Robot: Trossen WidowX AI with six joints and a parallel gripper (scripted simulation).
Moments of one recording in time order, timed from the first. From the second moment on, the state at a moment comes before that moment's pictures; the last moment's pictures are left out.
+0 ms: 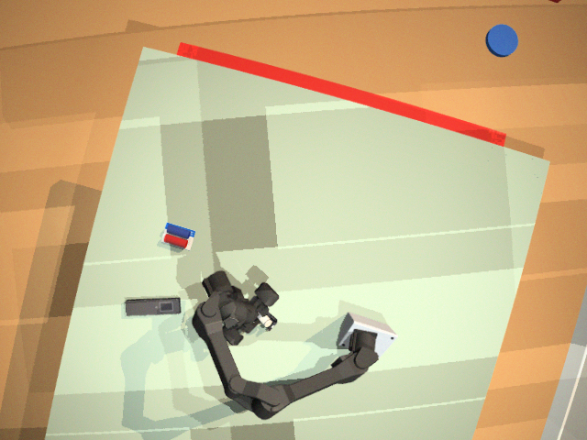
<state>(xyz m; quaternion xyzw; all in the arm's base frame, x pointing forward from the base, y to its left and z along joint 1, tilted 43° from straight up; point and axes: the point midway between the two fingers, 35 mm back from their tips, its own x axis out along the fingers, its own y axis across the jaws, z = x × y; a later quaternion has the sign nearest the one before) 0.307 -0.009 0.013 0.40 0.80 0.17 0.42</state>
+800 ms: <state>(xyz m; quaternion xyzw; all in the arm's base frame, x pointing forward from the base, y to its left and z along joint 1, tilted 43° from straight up) 0.314 -0.013 0.011 0.40 0.80 0.16 0.43</state>
